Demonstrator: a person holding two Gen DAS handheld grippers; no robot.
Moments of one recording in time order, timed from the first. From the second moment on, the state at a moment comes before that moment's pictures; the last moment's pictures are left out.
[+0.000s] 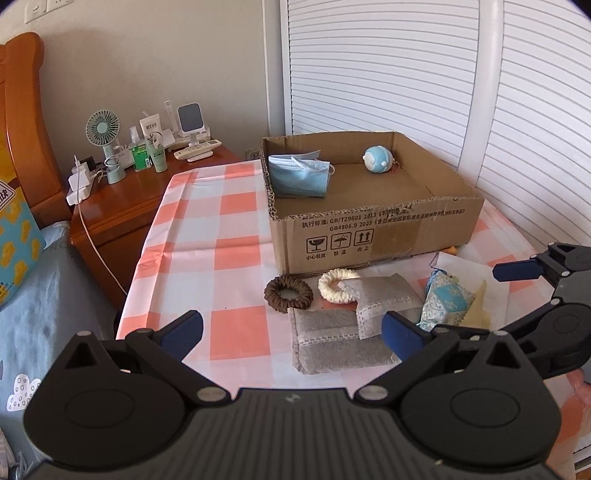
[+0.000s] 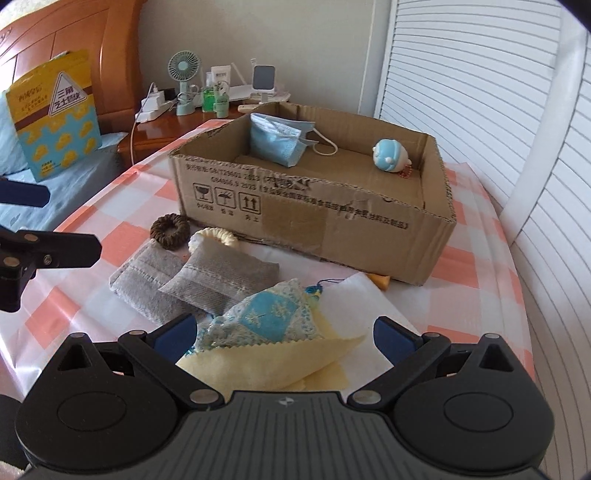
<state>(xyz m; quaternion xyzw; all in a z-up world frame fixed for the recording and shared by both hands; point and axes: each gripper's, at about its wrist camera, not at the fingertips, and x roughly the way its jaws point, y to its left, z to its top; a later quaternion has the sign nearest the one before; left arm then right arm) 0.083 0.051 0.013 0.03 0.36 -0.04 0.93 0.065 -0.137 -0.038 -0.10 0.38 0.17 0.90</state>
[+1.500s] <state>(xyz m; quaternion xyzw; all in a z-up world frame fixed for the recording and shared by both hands) 0.117 0.049 -0.052 0.05 0.41 -0.07 0.91 0.056 -0.154 -0.075 -0.11 0.38 0.20 0.90</state>
